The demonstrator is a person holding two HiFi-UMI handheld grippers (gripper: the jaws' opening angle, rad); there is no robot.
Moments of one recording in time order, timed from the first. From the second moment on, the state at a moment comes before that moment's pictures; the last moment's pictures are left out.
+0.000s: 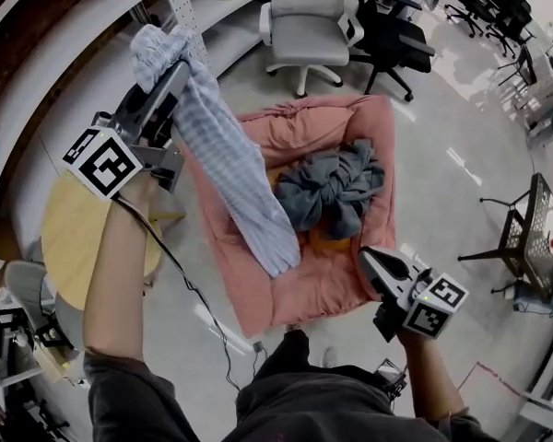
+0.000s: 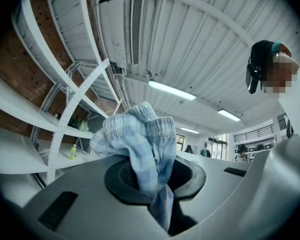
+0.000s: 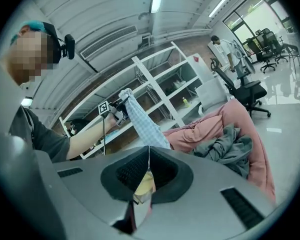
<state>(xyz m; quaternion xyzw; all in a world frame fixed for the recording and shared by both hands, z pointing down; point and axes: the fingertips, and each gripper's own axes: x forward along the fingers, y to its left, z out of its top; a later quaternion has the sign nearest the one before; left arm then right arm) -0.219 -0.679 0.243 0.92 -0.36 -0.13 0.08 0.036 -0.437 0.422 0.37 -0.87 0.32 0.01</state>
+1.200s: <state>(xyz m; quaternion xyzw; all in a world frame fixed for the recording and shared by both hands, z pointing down) -0.317 -0.839 0.505 0.83 -0.53 0.15 -0.02 -0.159 -0.598 0.458 0.22 -0.95 0.21 0.05</state>
